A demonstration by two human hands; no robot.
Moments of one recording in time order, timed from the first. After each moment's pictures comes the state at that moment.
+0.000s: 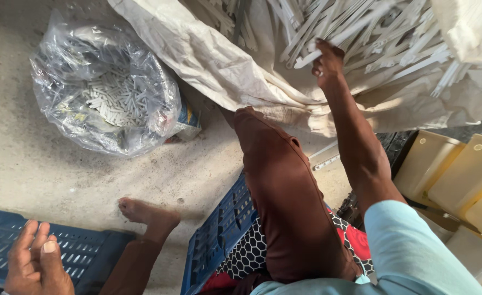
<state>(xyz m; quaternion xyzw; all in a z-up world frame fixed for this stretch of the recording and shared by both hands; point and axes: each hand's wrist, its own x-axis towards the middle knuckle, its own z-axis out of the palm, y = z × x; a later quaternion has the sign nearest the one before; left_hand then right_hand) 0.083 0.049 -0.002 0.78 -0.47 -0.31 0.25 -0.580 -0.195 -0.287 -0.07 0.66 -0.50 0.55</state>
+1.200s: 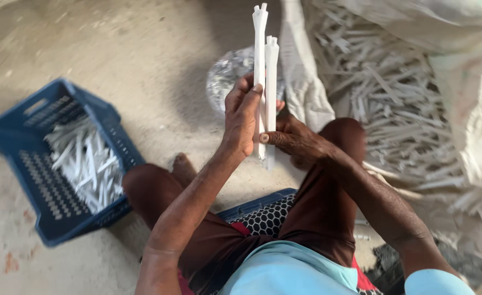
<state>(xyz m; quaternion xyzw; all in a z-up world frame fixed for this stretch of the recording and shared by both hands) -0.129 0.008 0.111 0.35 -0.29 -0.51 0.73 -0.296 -0.048 0.094 -0.68 0.21 -0.07 0.70</state>
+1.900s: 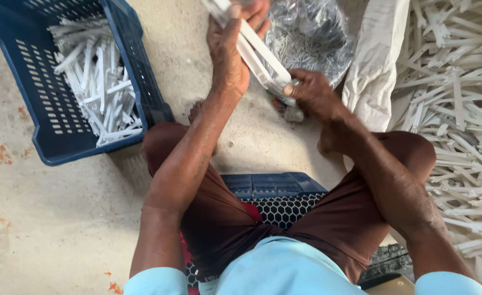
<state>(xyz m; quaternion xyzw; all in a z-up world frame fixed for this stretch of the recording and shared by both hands) 0.038 -0.010 -0.005 0.26 -0.20 -0.33 0.88 -0.165 -0.088 0.028 -0.63 0.35 -0.02 0.69</state>
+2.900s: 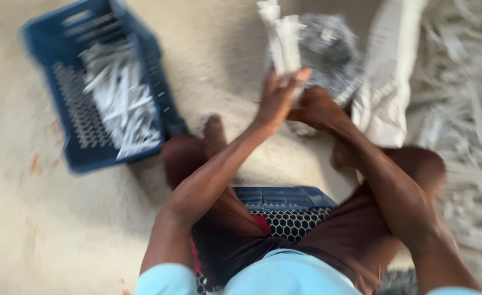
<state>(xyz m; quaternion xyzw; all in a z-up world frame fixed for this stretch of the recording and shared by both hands) -0.036 -0.018 -0.017 0.47 -0.26 -0.41 0.73 -0.147 -0.120 -0.021 -0.79 0.40 0.21 0.42</state>
